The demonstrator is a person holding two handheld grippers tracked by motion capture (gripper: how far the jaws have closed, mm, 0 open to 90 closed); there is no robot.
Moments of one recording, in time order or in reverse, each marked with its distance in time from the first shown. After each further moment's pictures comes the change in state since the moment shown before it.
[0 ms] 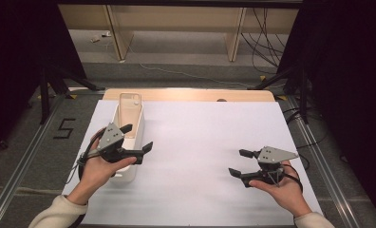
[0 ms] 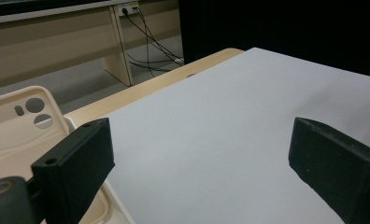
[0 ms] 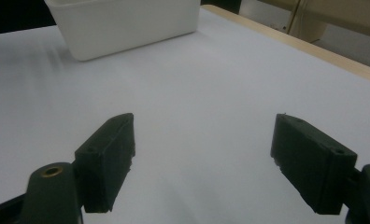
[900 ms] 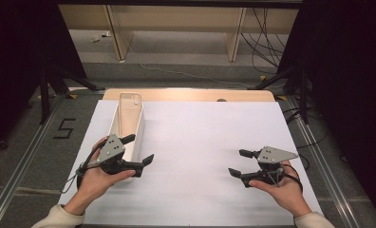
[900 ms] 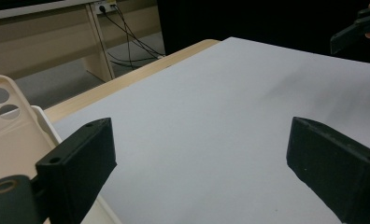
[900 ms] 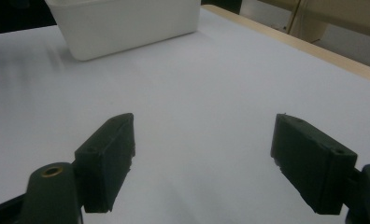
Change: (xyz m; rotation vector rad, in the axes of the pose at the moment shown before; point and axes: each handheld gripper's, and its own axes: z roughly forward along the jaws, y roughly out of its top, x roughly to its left) left arm -0.013 -0.018 -0.011 0.011 -0.072 0.042; right arm 0.000 0.000 0.000 0.000 0.001 -0.001
